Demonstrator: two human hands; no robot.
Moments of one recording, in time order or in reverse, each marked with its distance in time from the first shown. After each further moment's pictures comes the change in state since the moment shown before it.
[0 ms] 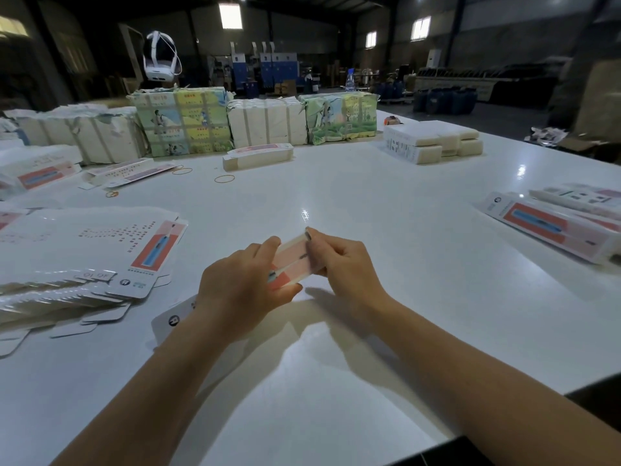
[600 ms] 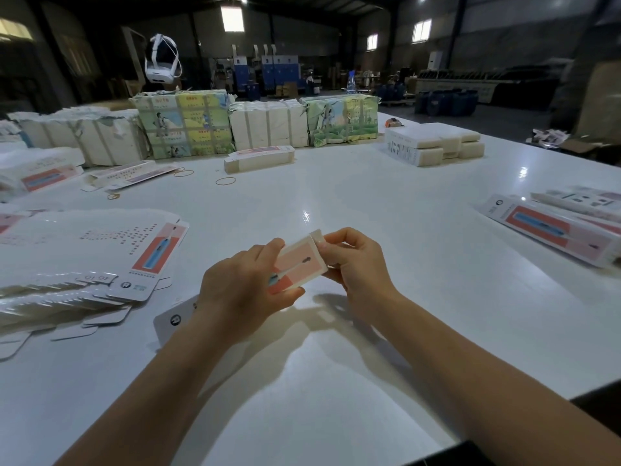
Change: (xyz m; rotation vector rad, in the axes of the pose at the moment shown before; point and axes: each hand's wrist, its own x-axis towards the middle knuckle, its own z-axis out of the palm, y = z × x) left_hand -0.001 0.003 -0.005 -0.042 0.010 0.037; right_hand 0.004 -0.008 -0.010 0.243 0.097 0.143
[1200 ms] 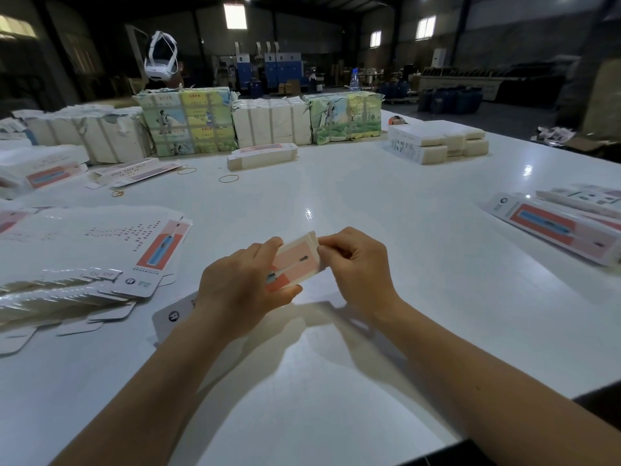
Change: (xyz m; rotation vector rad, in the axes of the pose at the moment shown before) left_hand -0.001 -0.005 0.000 0.045 -0.023 -0.036; right_hand -0.007 0.006 0.000 -0.599 0.078 -0.489
